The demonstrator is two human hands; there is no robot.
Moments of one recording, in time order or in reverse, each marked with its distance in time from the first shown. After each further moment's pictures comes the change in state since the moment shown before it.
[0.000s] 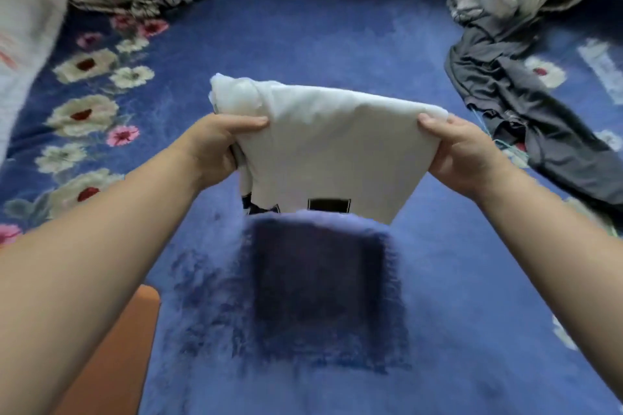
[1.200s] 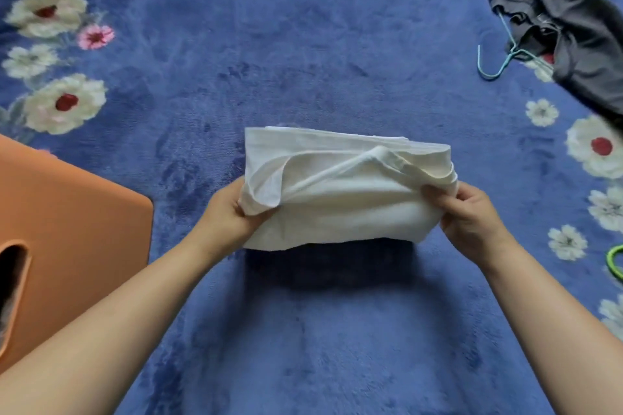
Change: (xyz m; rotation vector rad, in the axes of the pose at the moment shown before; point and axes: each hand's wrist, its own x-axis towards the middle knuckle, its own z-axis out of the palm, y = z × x) left_hand -0.108 -0.176 -0.010 0.535 0.044 0.140; right_hand -0.122 0.142 -0.052 -0.014 0.116 0.073
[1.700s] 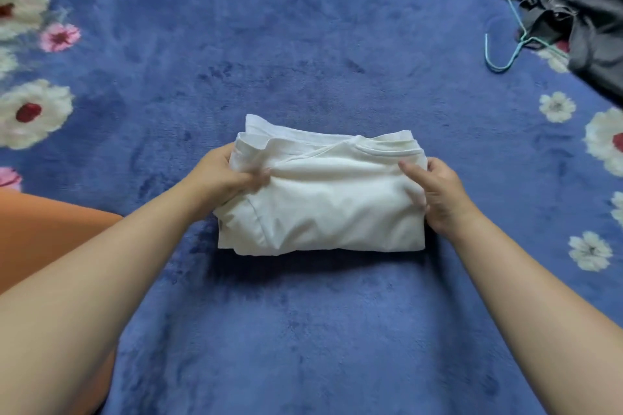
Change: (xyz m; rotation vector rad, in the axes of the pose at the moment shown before) left_hand 0.082 -0.001 -0.016 -0.067 -0.151 -0.231; right_hand 0.064 0.017 0.014 -0.064 0.163 0.150
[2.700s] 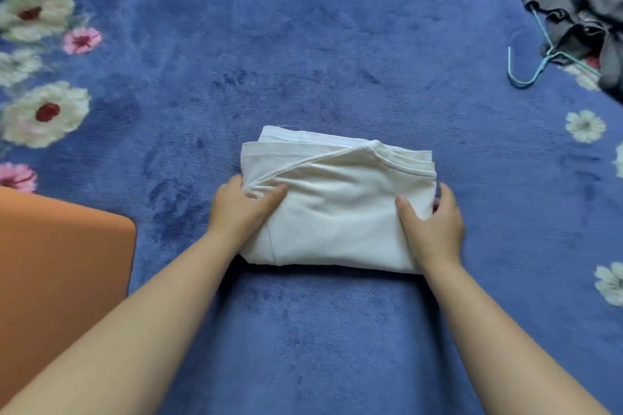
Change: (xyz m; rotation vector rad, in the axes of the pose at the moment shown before) left_hand 0.003 -0.034 0.035 0.309 0.510 -0.245; right_hand -0.006 0.036 0.015 -0.680 0.463 -0.134
